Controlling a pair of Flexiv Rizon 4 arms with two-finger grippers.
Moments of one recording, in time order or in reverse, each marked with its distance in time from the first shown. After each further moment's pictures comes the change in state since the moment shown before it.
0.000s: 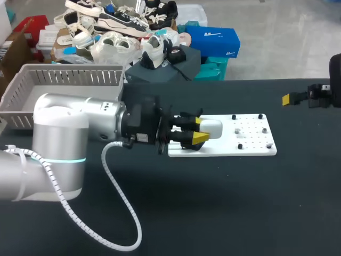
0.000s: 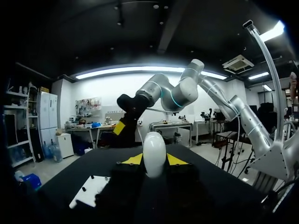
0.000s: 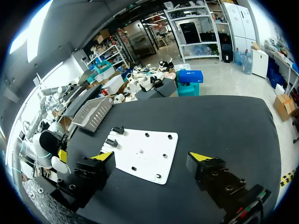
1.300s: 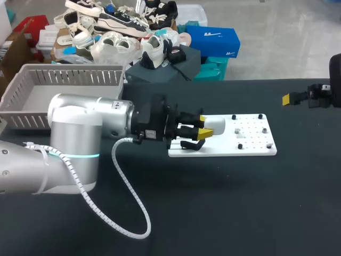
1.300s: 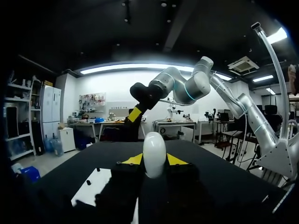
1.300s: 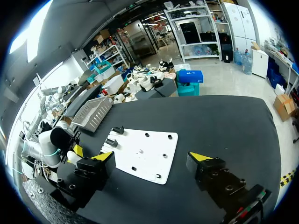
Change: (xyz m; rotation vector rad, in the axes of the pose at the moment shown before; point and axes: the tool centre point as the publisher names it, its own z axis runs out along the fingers) left arm 0.032 0.040 0.008 -0.025 0.013 -0.045; right arm 0.000 0.000 0.000 0.000 0.000 0.000
